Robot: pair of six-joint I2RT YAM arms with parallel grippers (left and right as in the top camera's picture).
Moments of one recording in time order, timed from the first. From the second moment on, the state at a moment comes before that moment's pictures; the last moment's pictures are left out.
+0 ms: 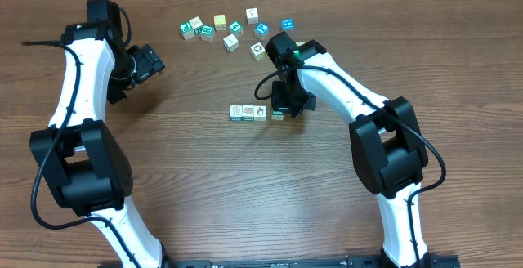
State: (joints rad) left arm 0.16 2.05 1.76 -1.09 0.02 -0.52; right arm 0.50 2.24 1.78 -1.06 -0.04 0.57
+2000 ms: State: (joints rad) left arm 0.16 2.05 1.76 -1.09 0.02 -0.52; right arm 0.51 2.24 1.78 -1.05 -0.08 0.52
